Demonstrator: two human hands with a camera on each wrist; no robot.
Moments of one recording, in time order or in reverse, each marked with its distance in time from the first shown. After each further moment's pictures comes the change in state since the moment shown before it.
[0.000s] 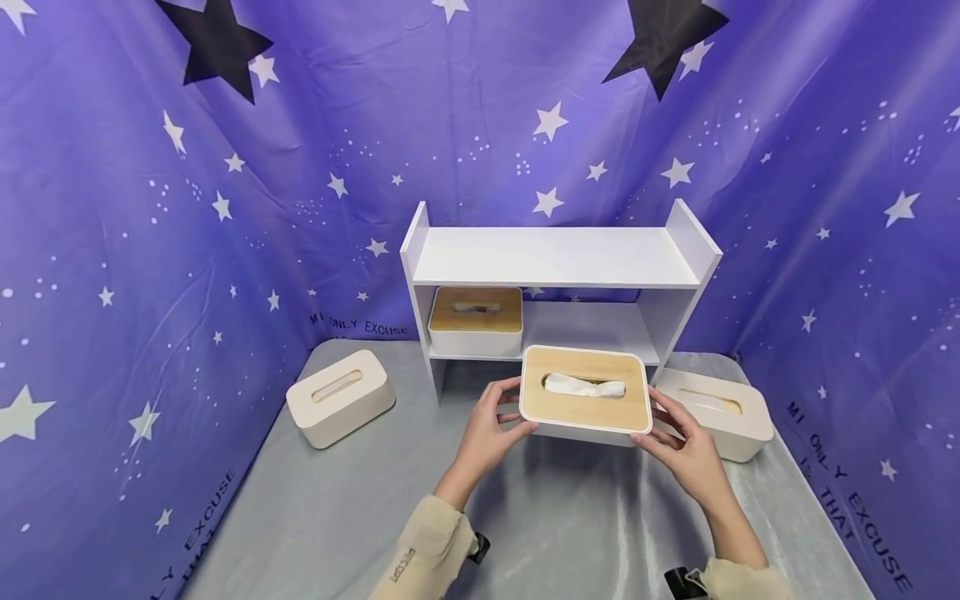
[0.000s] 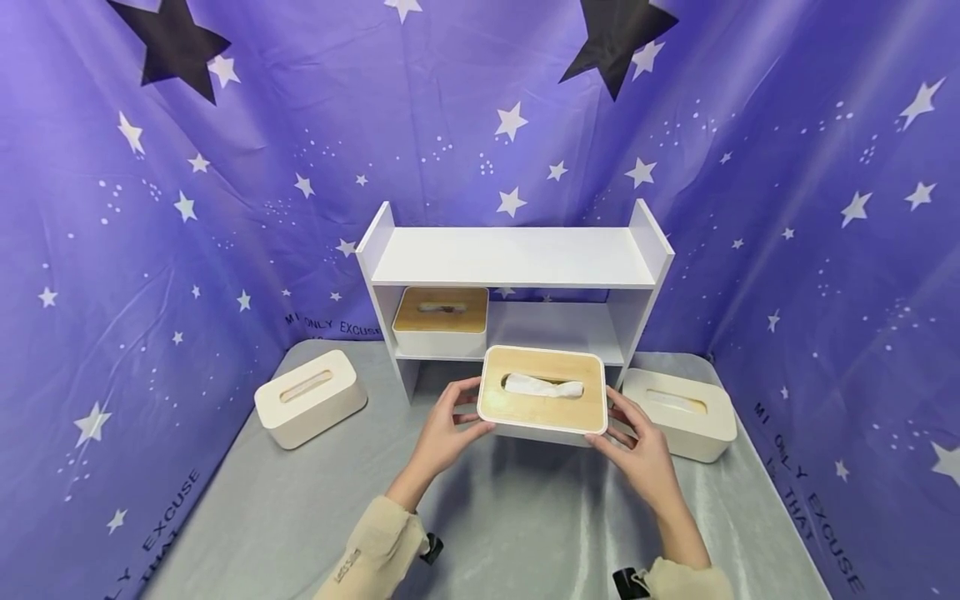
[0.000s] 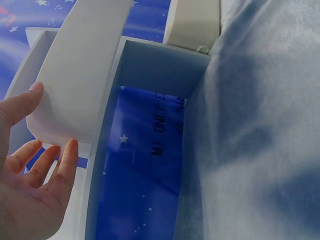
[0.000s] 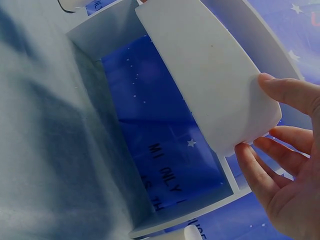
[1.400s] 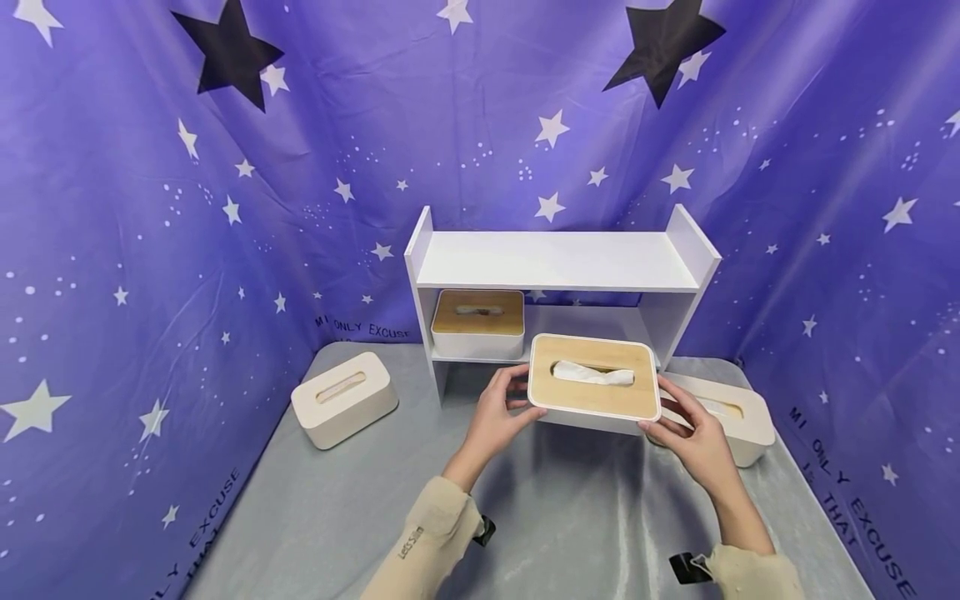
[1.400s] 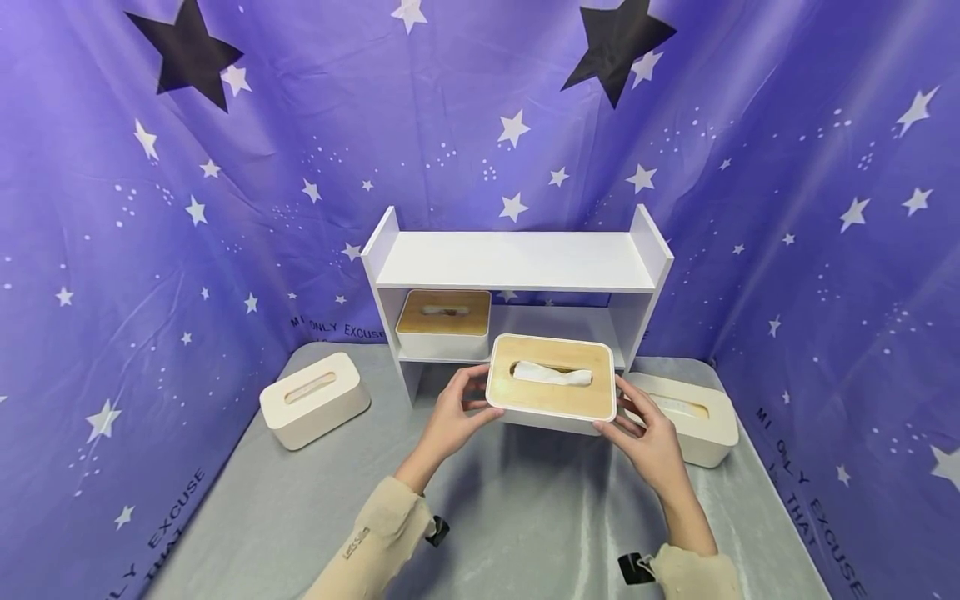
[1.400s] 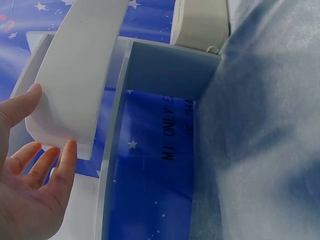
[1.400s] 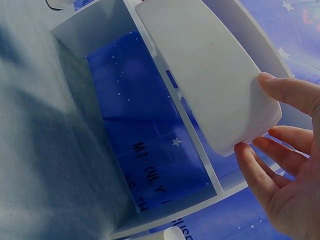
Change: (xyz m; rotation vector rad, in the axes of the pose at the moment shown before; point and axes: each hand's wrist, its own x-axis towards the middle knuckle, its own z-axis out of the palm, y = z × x) left_hand 0.022 0.014 0.002 0.027 -0.002 0.043; right_hand 0.014 -0.005 -0.011 0.010 0.021 0.001
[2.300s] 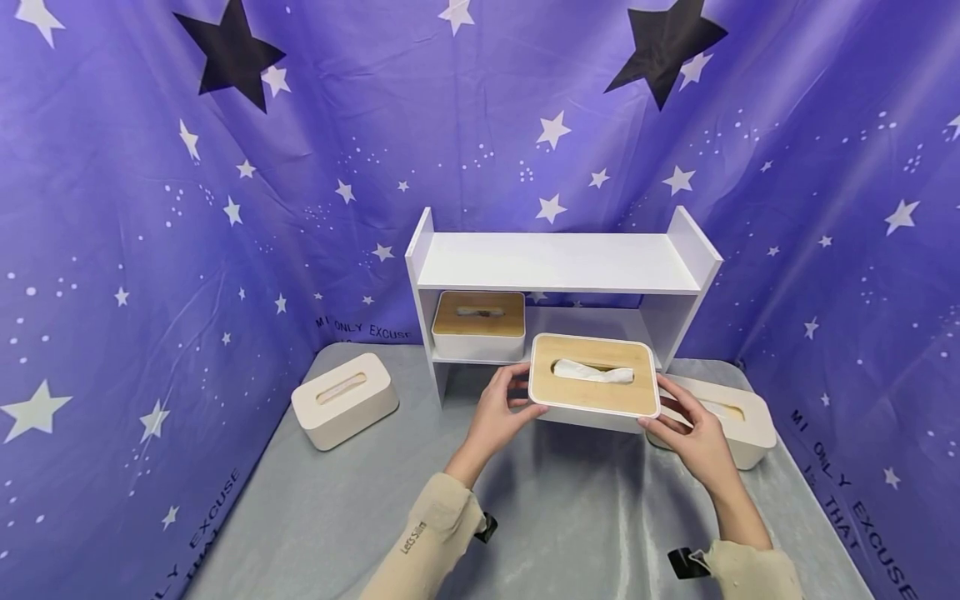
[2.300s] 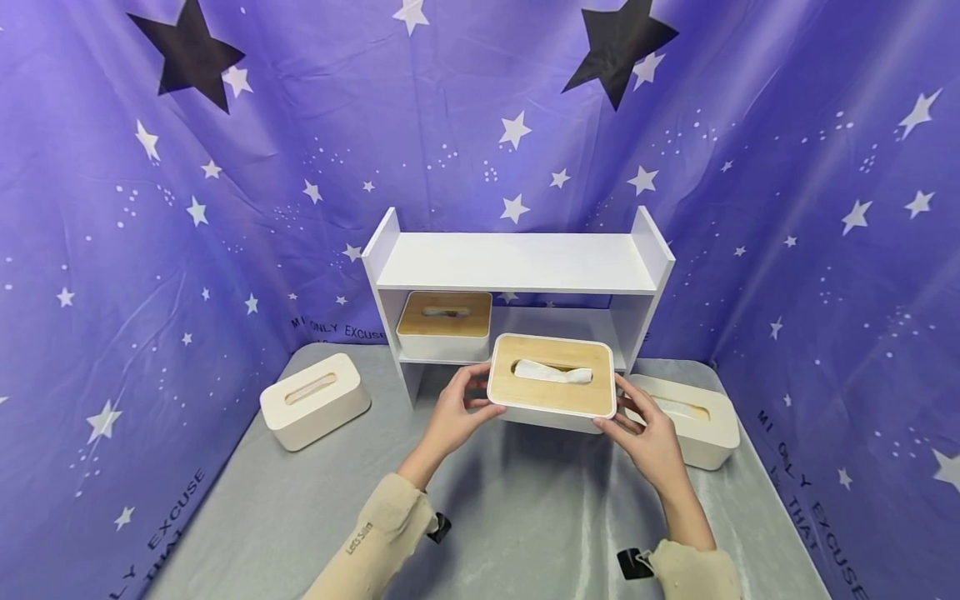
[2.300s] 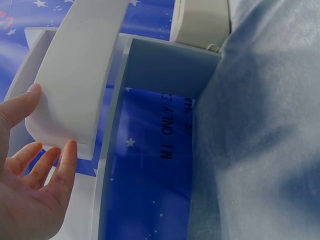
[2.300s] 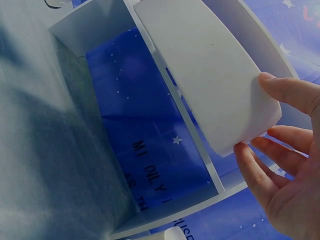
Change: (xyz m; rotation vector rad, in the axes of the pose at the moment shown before) left_hand 0.007 -0.003 0.002 -0.013 0.007 0.013; right_hand 0.008 0.003 0.000 -0.024 -0.010 0.025
